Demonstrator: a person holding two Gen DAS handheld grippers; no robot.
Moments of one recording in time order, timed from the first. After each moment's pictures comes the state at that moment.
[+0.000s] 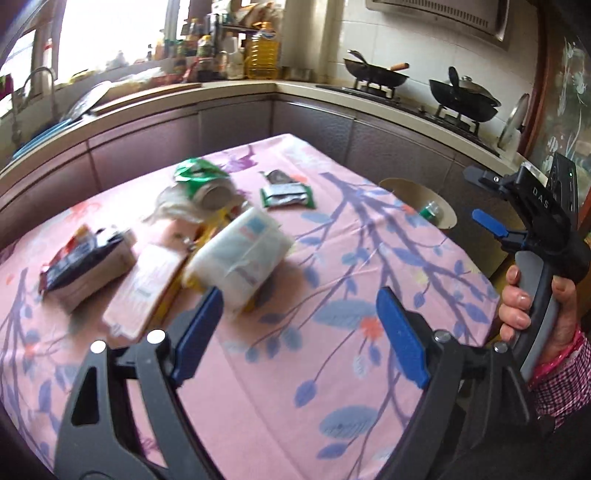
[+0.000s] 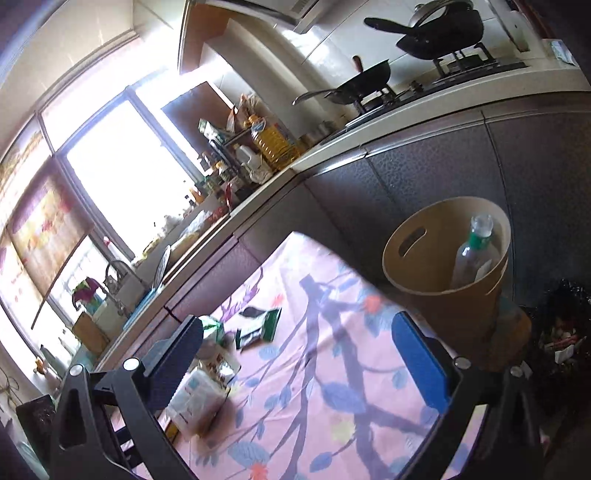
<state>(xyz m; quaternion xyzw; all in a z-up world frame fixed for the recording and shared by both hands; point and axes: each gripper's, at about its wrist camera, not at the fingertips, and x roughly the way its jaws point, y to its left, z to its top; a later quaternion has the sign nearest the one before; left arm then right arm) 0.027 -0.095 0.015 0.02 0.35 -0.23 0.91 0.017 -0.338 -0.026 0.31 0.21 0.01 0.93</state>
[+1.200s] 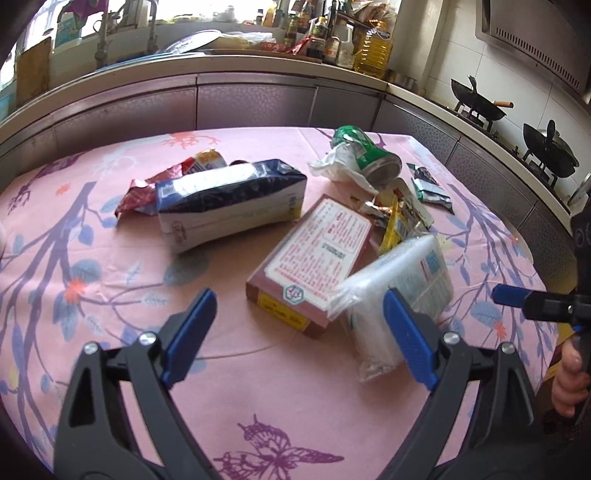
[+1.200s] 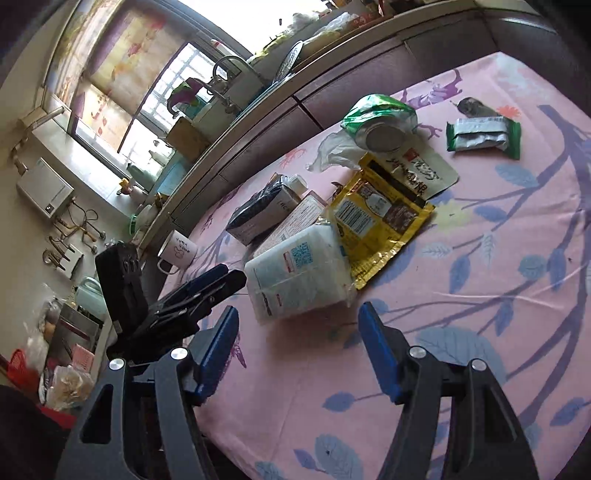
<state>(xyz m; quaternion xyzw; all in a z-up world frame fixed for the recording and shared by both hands) 0.073 0.033 -0.038 -0.05 0.38 -0.11 0.92 0.076 -0.174 -0.047 0.19 0.43 0.32 0.82</state>
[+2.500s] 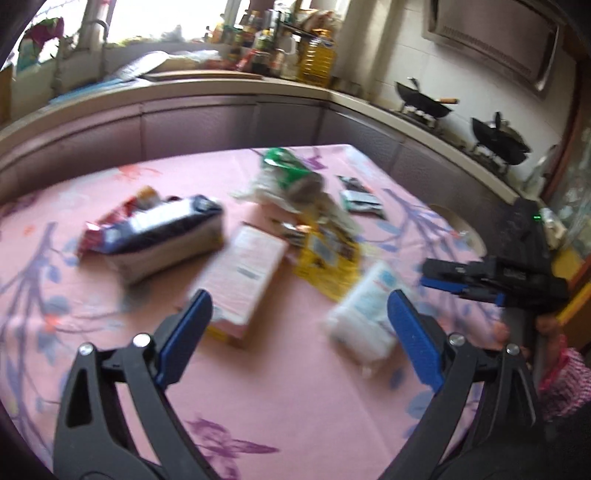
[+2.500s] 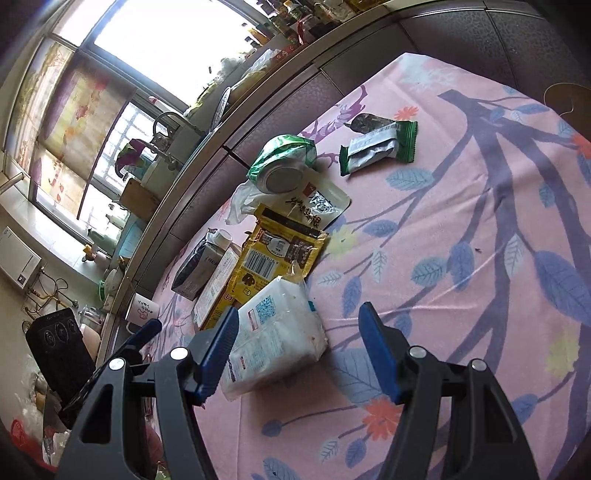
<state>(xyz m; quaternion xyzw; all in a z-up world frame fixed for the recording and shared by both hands) 0.055 0.004 -0.002 -0.03 0.35 -0.17 0.92 0.098 -0.218 -0.075 0.28 0.42 0.22 0.84</state>
